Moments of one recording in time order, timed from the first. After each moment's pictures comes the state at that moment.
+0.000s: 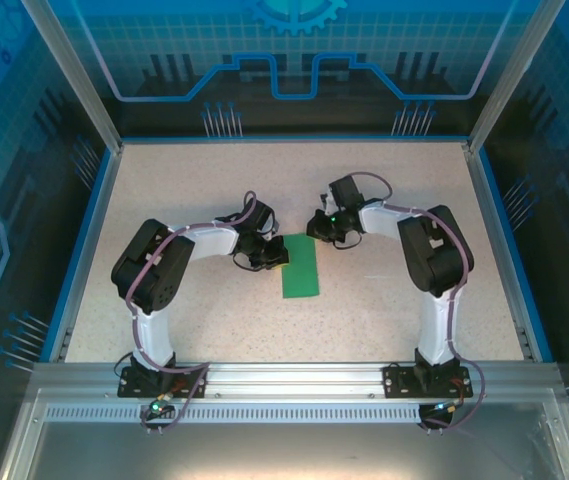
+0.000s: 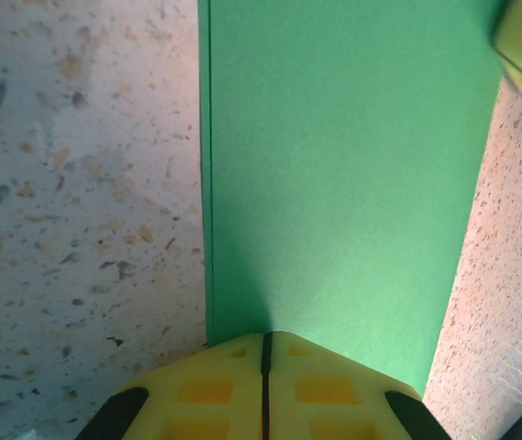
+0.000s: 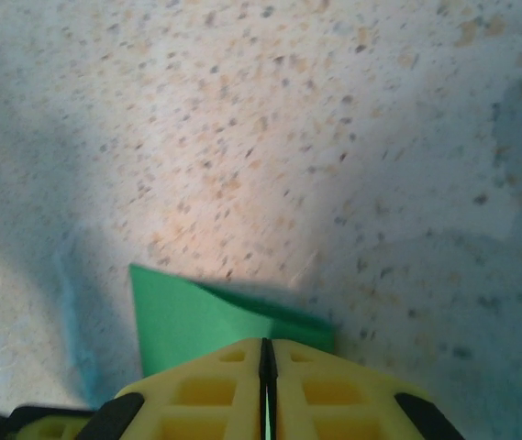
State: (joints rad) left arm -0.48 1.92 1.08 -0.29 0.46 -0.76; right arm 0.39 2.01 1.24 -0.27 -0.45 0.61
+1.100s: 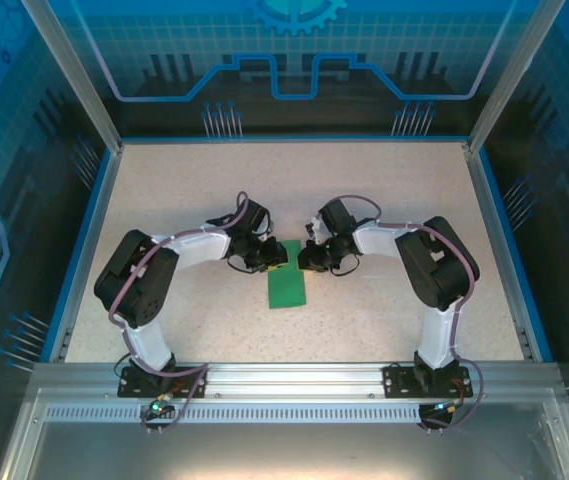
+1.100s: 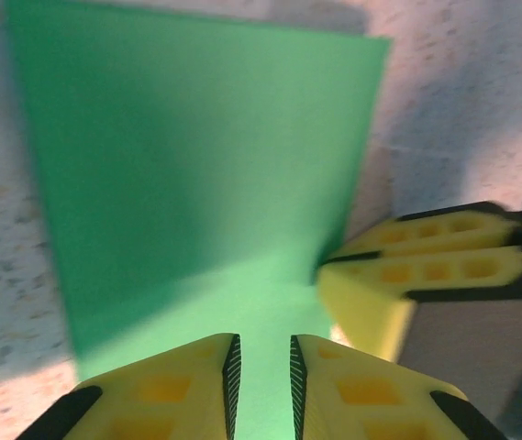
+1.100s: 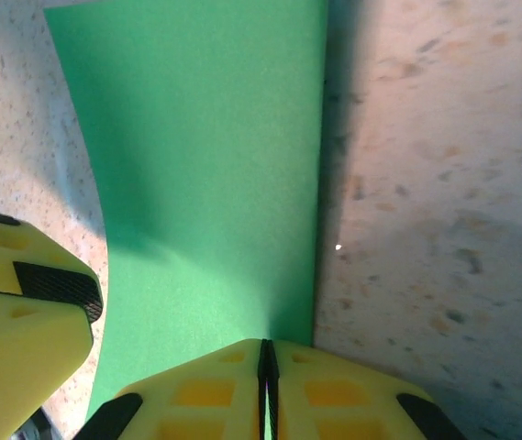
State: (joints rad) left arm -0.49 1.79 1.03 -0.32 0.46 -0.81; right arm 0.51 1.93 1.06 -0.29 -0.59 0.51
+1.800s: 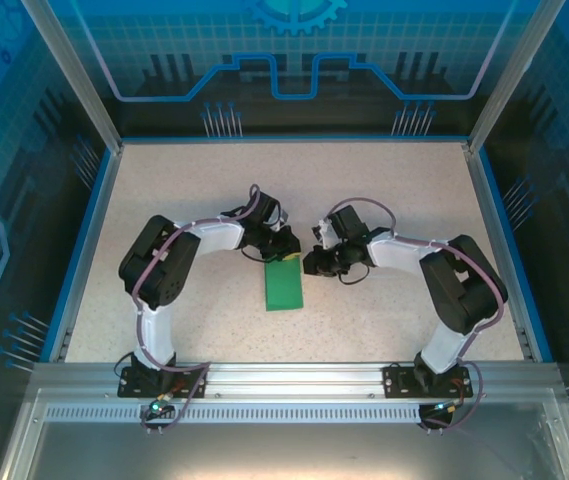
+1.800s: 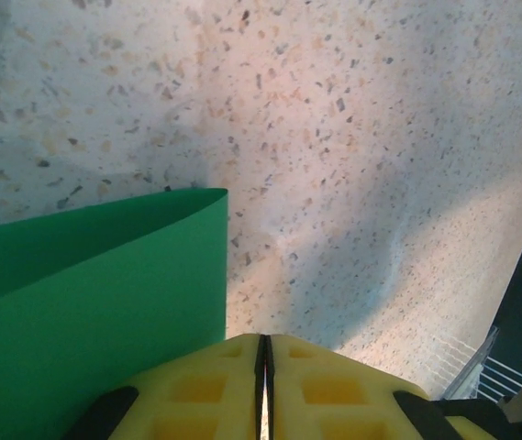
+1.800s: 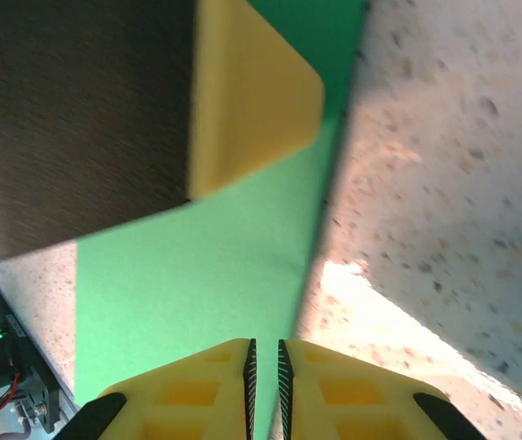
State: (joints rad) left arm -0.49 1.98 1.16 -0.21 0.56 -0.86; right arm 0.52 1.72 0.91 -0.27 -0.55 0.53
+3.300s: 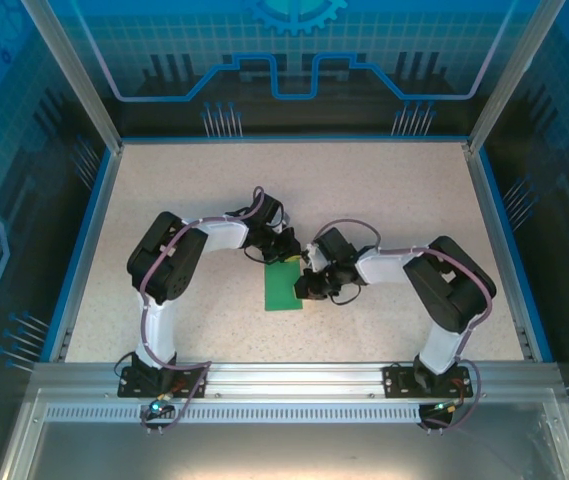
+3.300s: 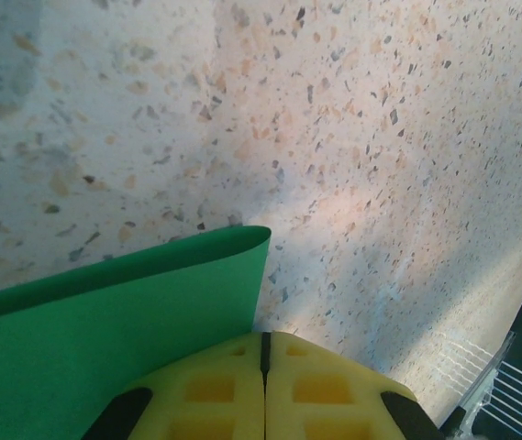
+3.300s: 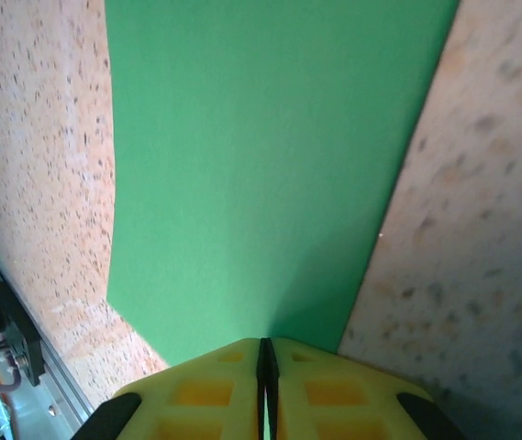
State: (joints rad) left arm -0.49 2.04 1.19 -0.21 0.56 -0.84; right arm 0.66 1.75 0.79 -0.16 -0.58 0.60
